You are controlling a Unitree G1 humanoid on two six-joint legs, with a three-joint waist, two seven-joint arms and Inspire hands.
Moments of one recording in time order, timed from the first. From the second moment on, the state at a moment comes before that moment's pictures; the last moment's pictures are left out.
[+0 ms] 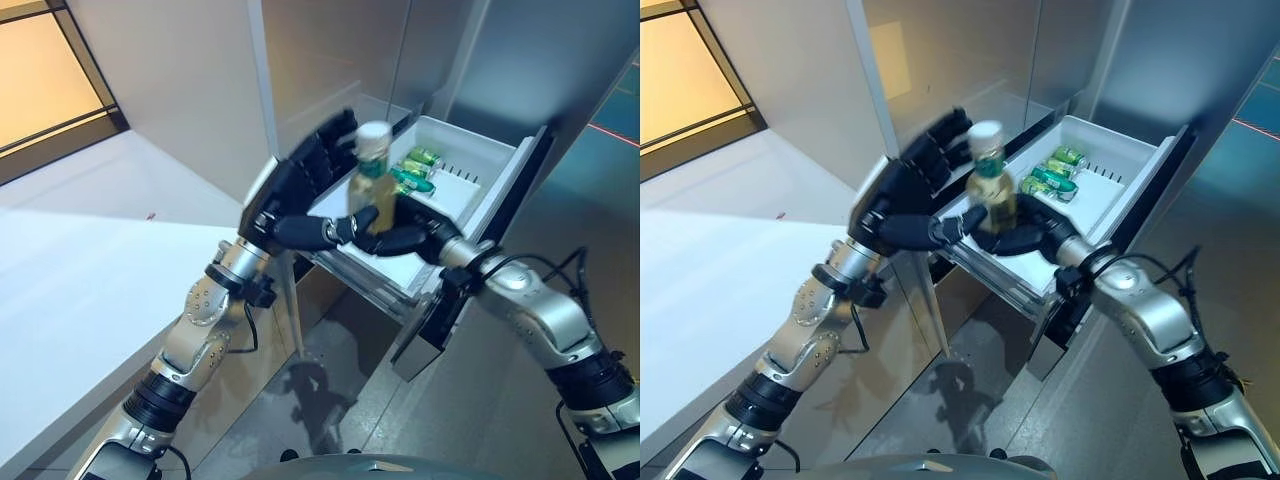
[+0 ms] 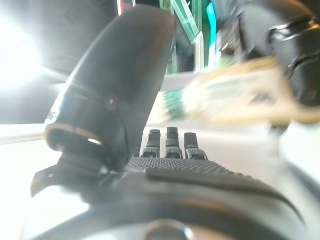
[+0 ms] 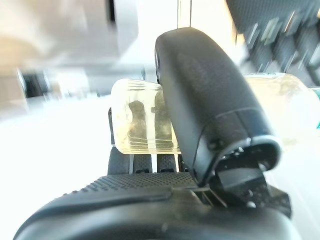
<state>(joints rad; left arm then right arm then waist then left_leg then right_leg) -0.27 0.47 -0.29 -0.22 -0.61 -0.33 -0.12 -0.35 -0.71 0.17 -0.16 0.60 0.39 0.08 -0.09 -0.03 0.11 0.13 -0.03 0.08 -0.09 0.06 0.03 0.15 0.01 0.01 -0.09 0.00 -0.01</state>
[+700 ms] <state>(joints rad) -0.10 0.44 -0.36 0.02 -1.00 0.16 -0.40 -0.60 -0.79 0.18 0.42 0.53 0.31 -0.03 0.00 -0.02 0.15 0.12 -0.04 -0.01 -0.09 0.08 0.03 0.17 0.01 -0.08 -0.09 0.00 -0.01</state>
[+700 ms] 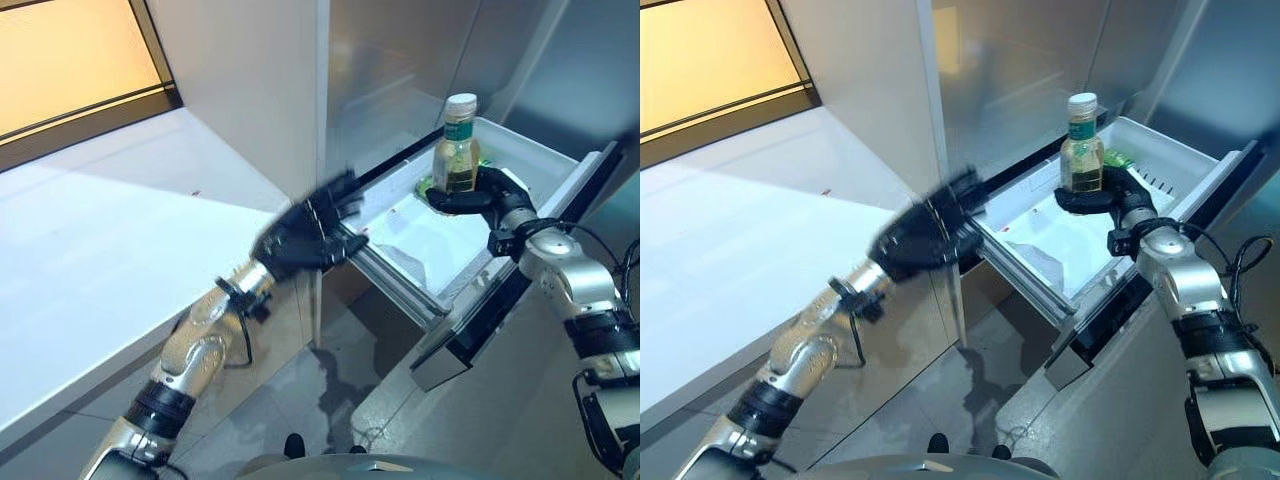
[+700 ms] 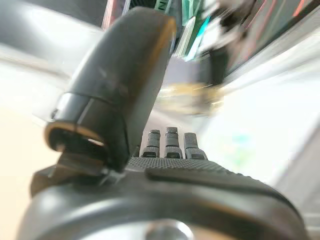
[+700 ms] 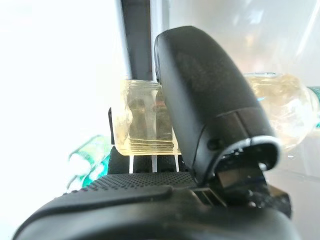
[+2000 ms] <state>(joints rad) -0.02 0.28 -0.14 1.08 -0.84 0.23 -0.26 -0.80 -0.69 0.34 1.29 -0.09 0.44 0.35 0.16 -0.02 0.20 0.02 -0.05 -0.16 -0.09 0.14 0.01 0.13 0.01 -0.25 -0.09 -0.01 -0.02</state>
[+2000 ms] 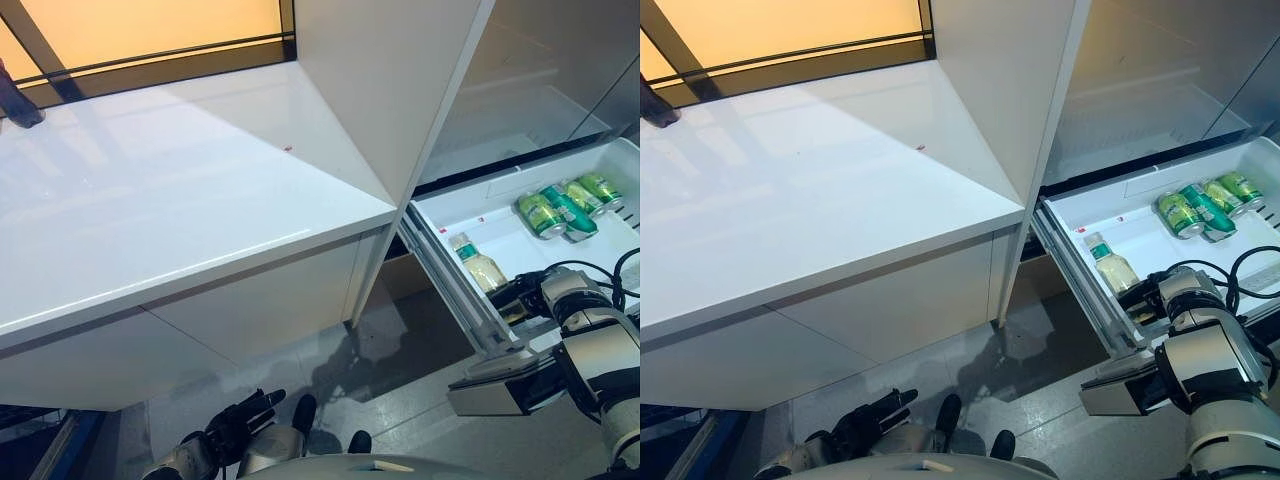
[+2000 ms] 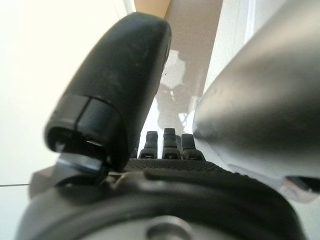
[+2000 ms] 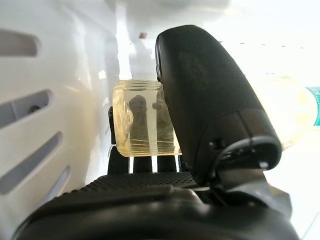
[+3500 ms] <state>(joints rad) 0.00 0.24 -0.07 1.14 -0.73 0.17 -0.16 -0.43 -0.72 -0.24 0.57 0.82 -0.20 -0.50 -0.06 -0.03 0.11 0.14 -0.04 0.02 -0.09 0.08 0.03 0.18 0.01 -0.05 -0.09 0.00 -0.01</state>
